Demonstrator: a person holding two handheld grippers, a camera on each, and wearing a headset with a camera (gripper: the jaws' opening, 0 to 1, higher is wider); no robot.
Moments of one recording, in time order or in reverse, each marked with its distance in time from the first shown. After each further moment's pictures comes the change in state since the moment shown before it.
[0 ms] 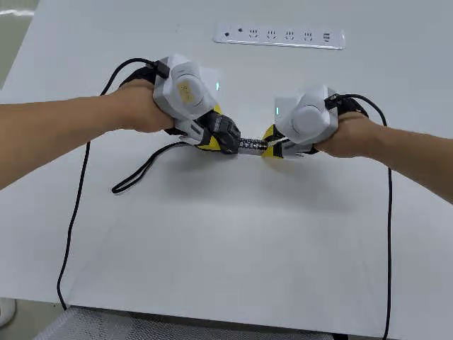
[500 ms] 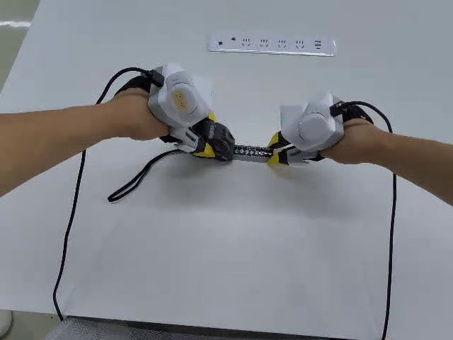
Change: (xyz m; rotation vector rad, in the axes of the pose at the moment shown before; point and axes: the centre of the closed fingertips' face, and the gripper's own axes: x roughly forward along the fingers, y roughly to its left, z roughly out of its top) left arm 0.002 0.003 -0.003 -0.004 0.007 -0.004; right arm -0.008 0.001 -0.018 0.015 0.015 -0.002
